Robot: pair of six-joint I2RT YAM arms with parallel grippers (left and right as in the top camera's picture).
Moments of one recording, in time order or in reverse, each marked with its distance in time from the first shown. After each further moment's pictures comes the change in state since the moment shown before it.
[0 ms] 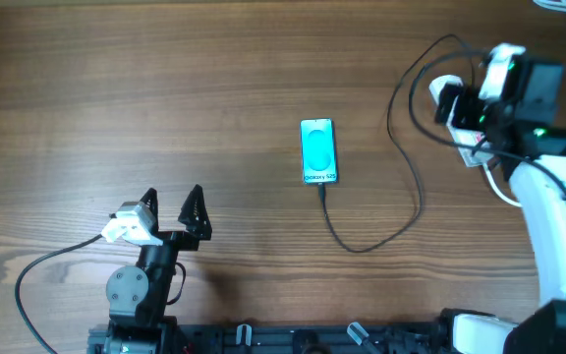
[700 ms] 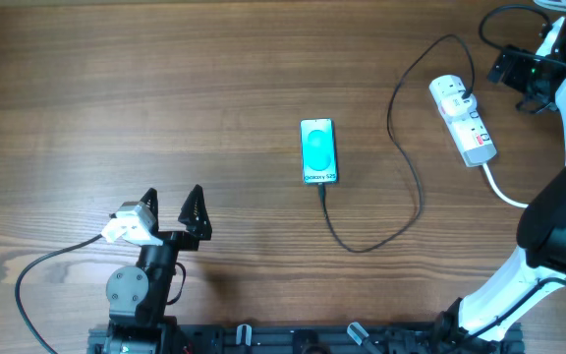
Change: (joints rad) left arm 0.000 0.000 0.000 0.000 0.003 -0.002; right arm -0.240 0.572 0.598 -0.235 0.013 0.101
